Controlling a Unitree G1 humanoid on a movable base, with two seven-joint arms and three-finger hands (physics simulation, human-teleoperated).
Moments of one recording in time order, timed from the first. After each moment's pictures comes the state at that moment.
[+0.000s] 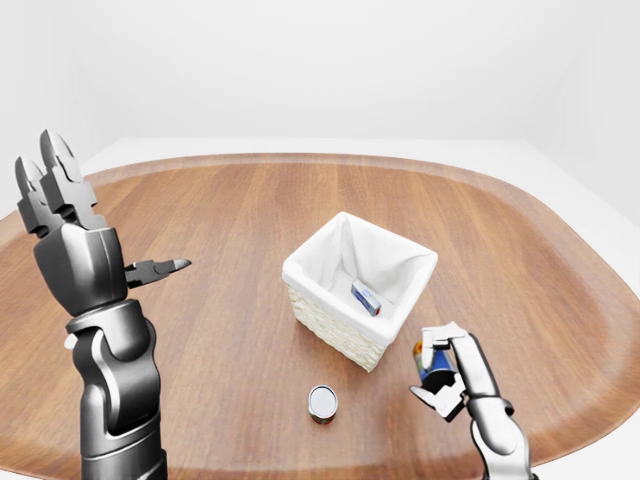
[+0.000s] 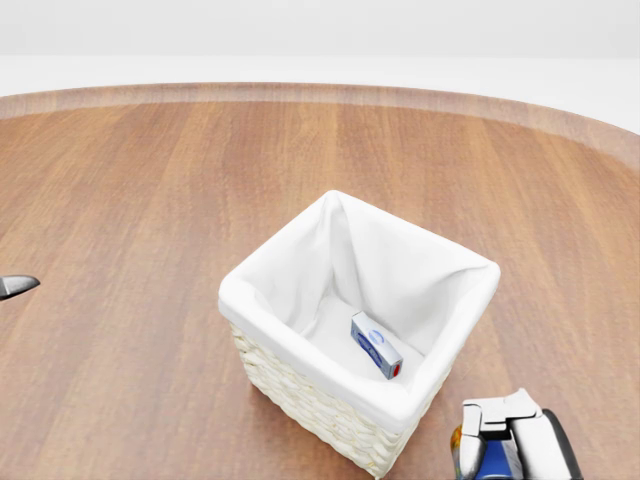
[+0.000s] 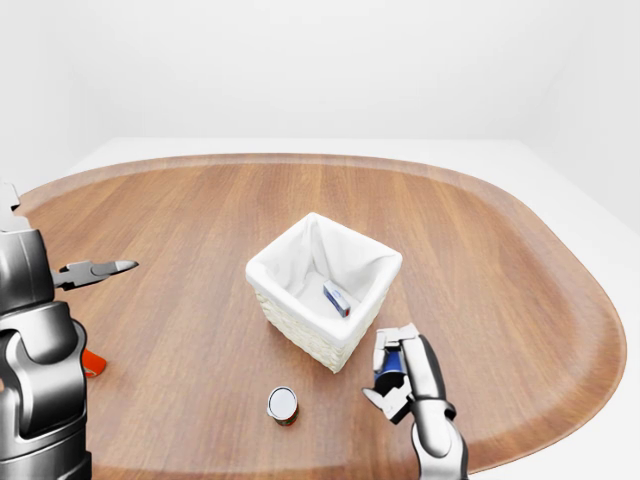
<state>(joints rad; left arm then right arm) -0.18 0.26 0.32 -0.34 0.79 0.09 0.24 0.33 -0.03 -0.13 -0.16 -0.46 -0.09 0.09</state>
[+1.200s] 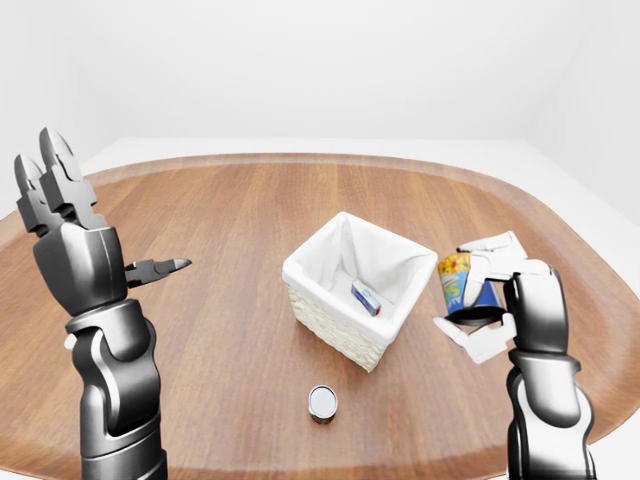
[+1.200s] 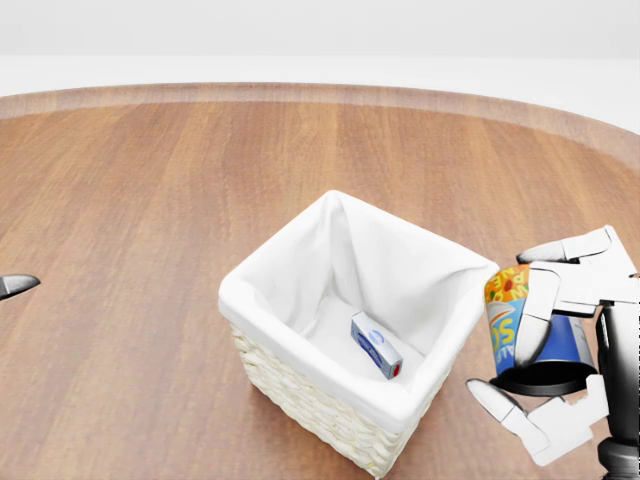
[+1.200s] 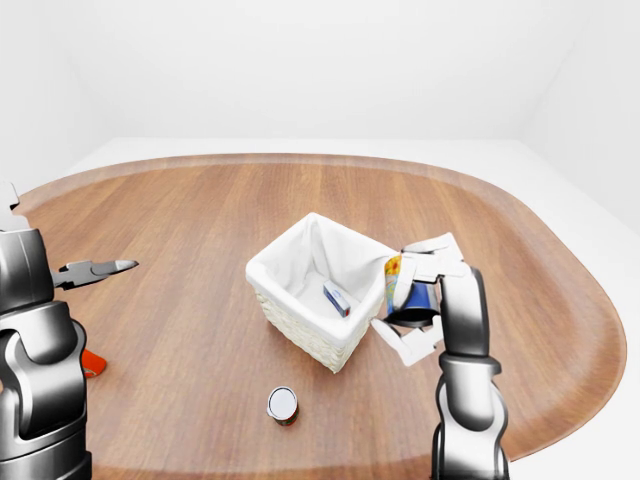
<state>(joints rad) -0.18 0.26 0.32 -0.35 0.79 0.09 0.23 0.13 -0.02 -0.22 -0.62 -0.34 -0.05 0.12</state>
